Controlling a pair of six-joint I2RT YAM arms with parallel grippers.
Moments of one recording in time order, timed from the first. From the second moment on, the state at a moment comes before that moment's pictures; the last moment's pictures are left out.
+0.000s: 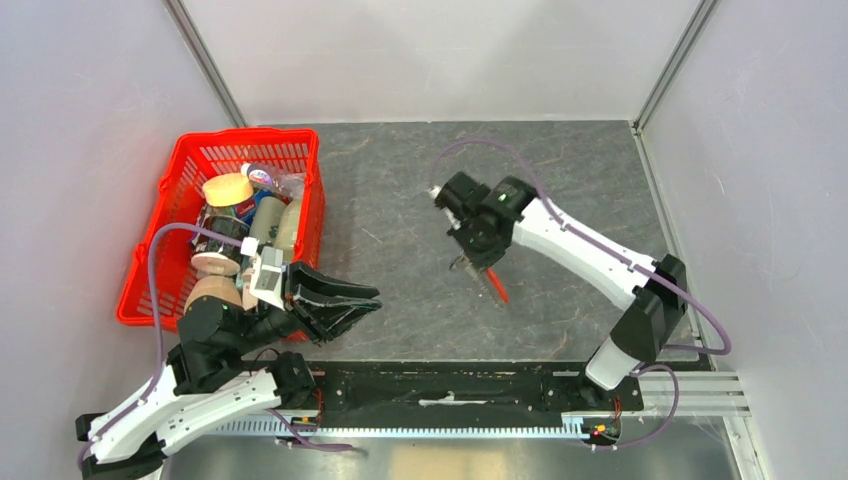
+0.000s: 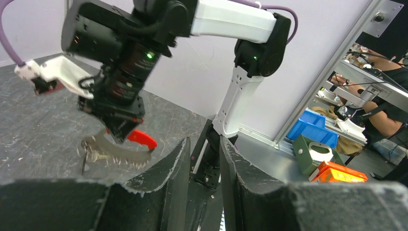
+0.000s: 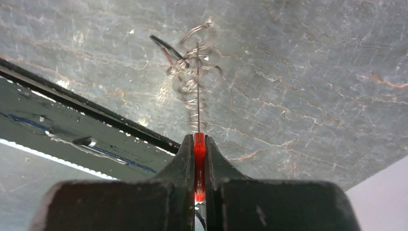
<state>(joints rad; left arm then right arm) -1.04 0.31 0.75 -0.16 0.18 -0.41 0.80 1.65 1.60 -1.25 0.10 0.20</state>
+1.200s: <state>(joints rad) -1.04 0.35 0.74 -0.12 0.21 -0.43 0.85 1.65 1.53 -1.22 -0.04 0.22</state>
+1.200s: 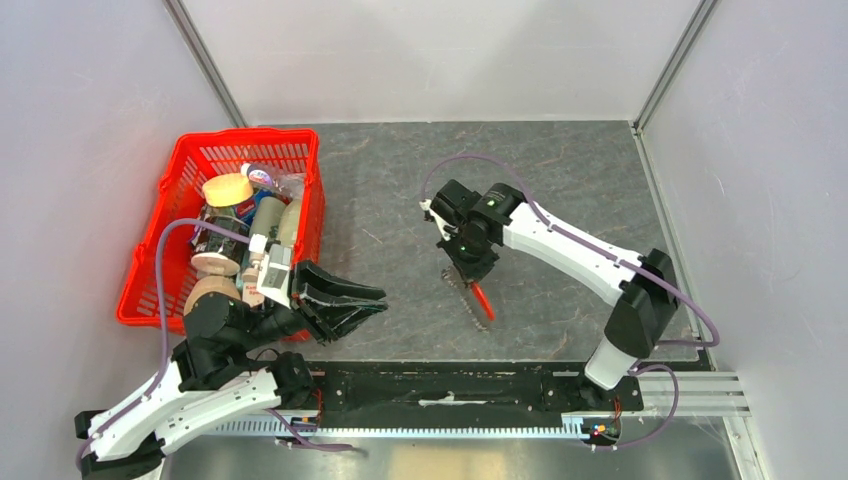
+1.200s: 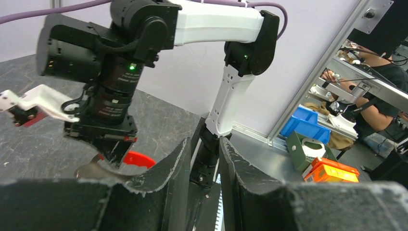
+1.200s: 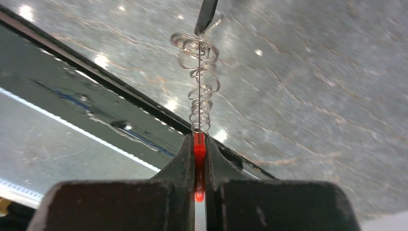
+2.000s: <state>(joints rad) -1.04 0.32 0.73 -0.13 0.21 -0.43 0.70 1.88 1.29 -0.85 -0.41 0.40</state>
